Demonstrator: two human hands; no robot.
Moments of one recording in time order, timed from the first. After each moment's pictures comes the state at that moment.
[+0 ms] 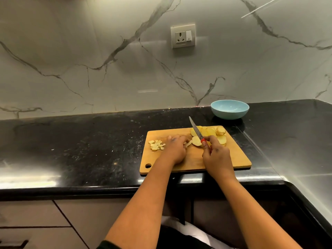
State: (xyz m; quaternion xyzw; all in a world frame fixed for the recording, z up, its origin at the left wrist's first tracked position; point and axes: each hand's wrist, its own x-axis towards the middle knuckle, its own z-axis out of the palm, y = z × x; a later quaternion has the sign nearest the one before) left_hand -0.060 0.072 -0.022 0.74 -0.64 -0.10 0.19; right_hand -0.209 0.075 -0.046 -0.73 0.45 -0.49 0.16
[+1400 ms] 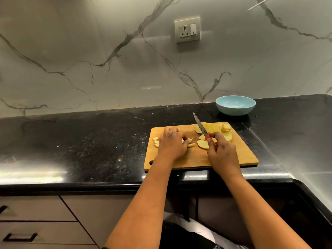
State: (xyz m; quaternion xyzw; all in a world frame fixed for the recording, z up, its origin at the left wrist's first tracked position) left_hand -0.045 0.086 -0.021 0.73 -0.64 0.04 0.23; right_hand -0.209 0.074 -0.045 -0.73 0.47 -0.47 0.17
